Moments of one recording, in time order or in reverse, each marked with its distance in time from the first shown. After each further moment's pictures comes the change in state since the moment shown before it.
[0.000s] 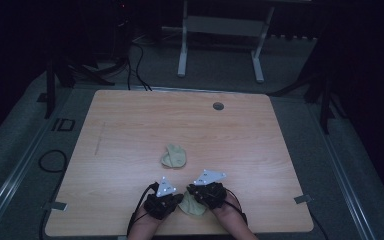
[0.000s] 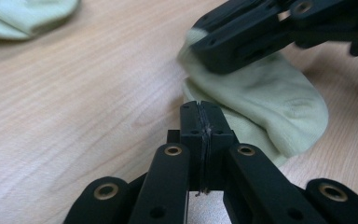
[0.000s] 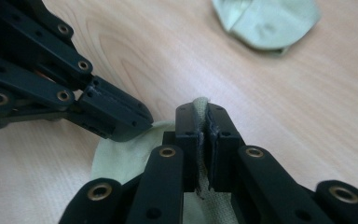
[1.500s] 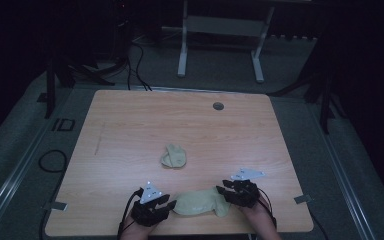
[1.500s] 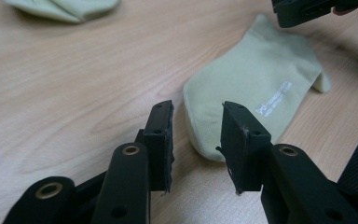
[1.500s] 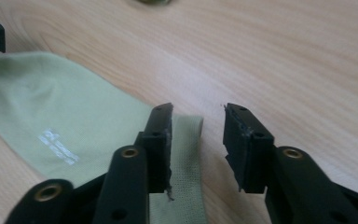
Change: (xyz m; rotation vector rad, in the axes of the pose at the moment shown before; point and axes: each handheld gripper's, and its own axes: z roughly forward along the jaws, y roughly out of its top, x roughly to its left) left arm 0.005 -0.020 -0.034 -0.062 0.034 -0.094; right arm -0.060 -0.050 -0.047 0.007 -0.074 0.191
